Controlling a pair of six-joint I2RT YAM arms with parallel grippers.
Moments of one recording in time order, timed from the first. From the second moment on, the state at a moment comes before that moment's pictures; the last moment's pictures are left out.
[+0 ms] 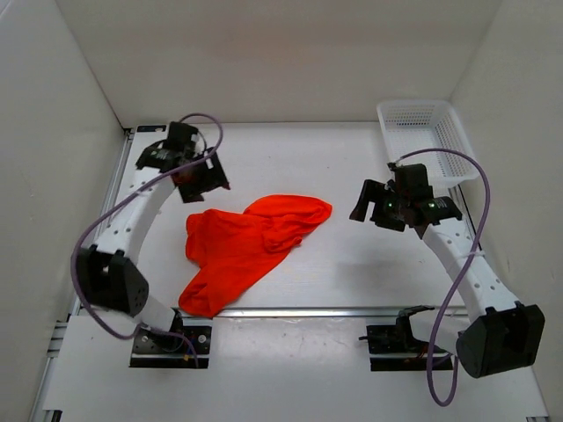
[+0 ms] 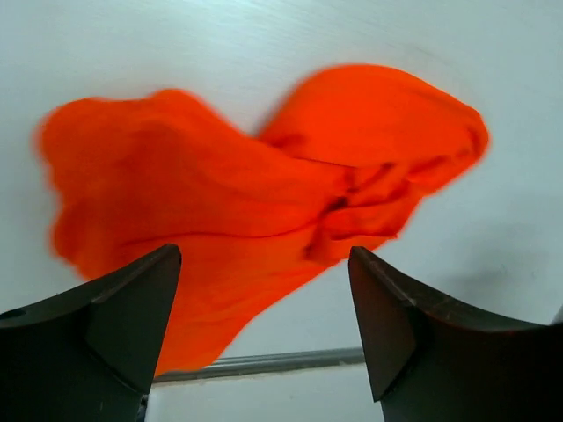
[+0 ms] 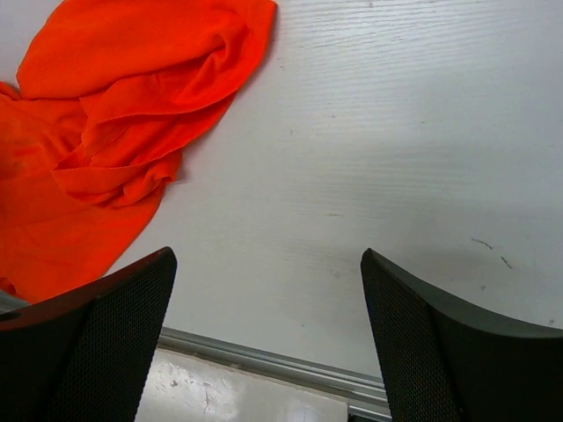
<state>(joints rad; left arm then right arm) -0.32 1.61 1.55 -0.96 0.11 -0.55 0.24 1.11 1.00 -0.75 -0.16 0.42</state>
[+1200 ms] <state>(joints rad) -0.05 1.73 1.23 -0.80 0.16 -0.49 1.21 2.22 1.75 -0.62 -0.14 0.48</state>
